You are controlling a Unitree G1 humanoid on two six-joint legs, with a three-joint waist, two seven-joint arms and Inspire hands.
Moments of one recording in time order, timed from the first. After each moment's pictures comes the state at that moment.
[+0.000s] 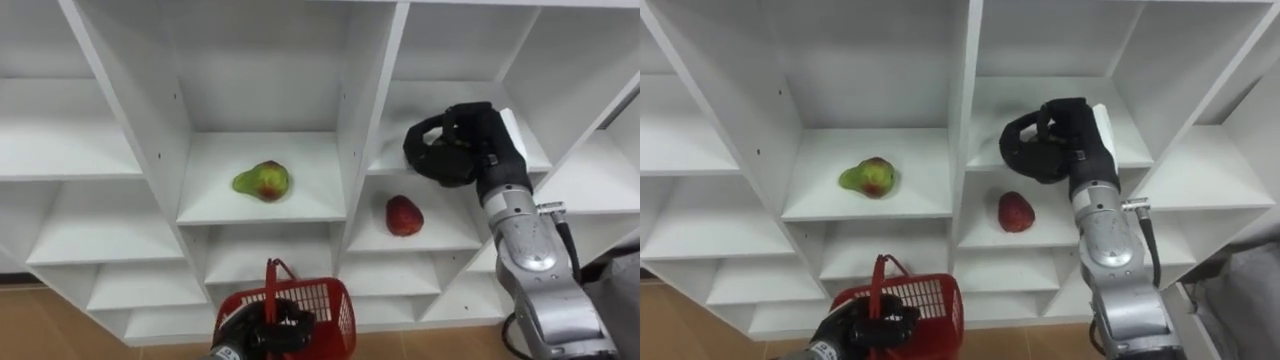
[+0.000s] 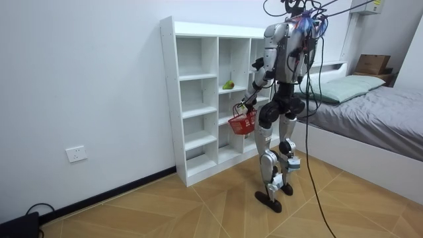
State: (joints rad) left arm 0.05 0.15 -0.26 0.69 -0.40 0.12 -0.19; right arm -0.10 -0.26 0.09 0.08 0.00 0.06 -0.08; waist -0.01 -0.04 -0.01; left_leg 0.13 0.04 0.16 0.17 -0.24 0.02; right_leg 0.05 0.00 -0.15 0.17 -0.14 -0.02
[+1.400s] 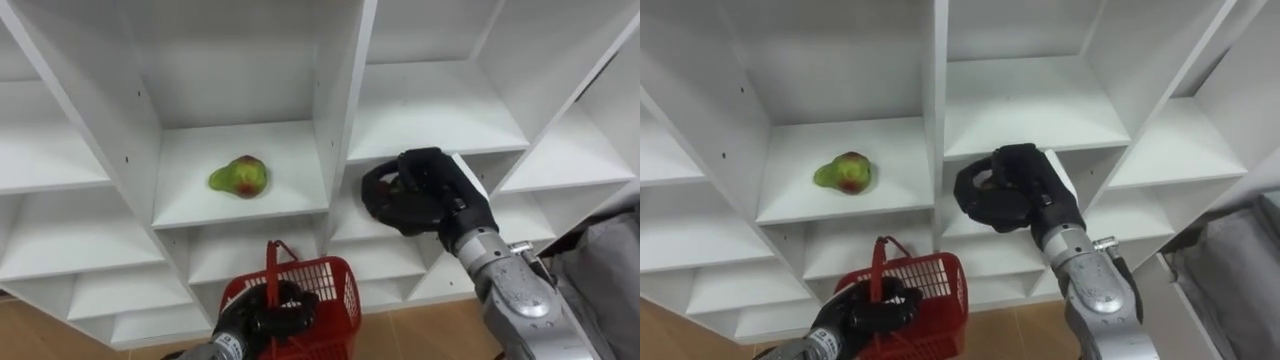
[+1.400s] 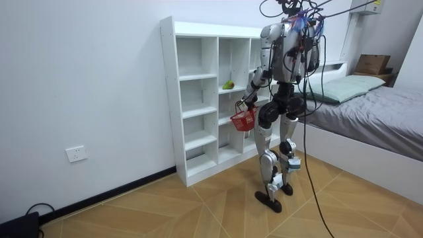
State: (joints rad) left arm 0.05 0.14 -0.21 0.62 -0.40 0.12 -0.23; right arm 0.06 -0.21 0.14 -0.06 0.12 0.12 0.13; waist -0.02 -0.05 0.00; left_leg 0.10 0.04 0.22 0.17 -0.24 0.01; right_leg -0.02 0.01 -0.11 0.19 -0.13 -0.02
